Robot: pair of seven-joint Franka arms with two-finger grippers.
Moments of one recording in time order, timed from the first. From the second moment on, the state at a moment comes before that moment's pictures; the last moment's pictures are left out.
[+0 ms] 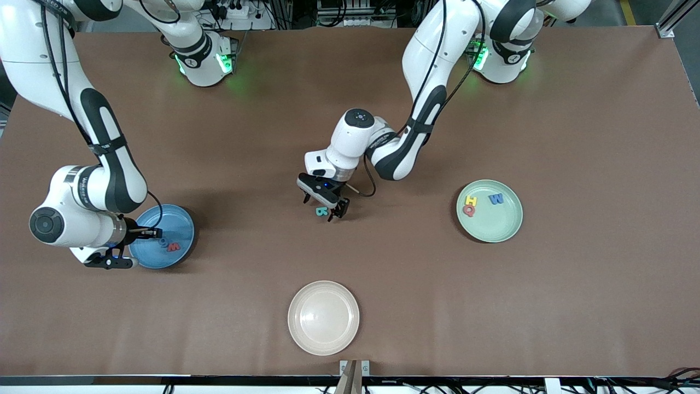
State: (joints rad) left arm -0.87 0.94 0.01 -1.51 0.27 2.99 -0.46; right arm -0.13 0.62 0.03 -1.71 -0.05 2.16 -0.06
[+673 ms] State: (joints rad) left arm -0.87 0.97 0.03 -1.50 0.36 3.01 -0.46; right arm -0.14 0.61 0.03 -1.71 -0.05 2.17 -0.07
